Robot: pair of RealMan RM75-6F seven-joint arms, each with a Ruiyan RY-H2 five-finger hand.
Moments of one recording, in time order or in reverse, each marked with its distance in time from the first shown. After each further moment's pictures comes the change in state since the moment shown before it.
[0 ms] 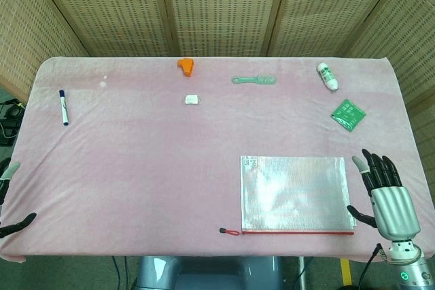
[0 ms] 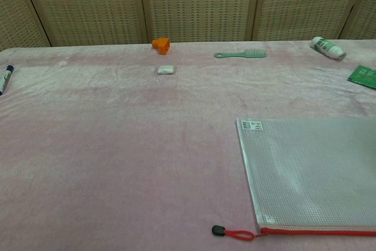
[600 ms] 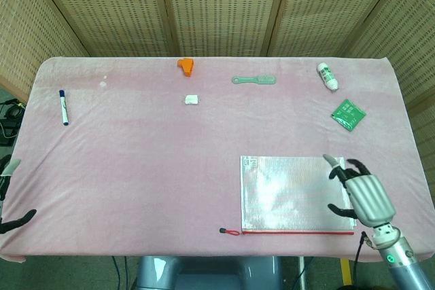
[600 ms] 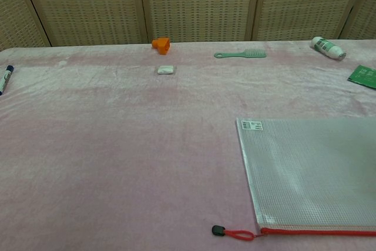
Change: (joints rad) left arm -0.020 -0.021 -0.023 0.002 -0.045 -0.030 0.050; right arm 0.175 0.077 0.014 -0.054 0.012 -0.308 0.117
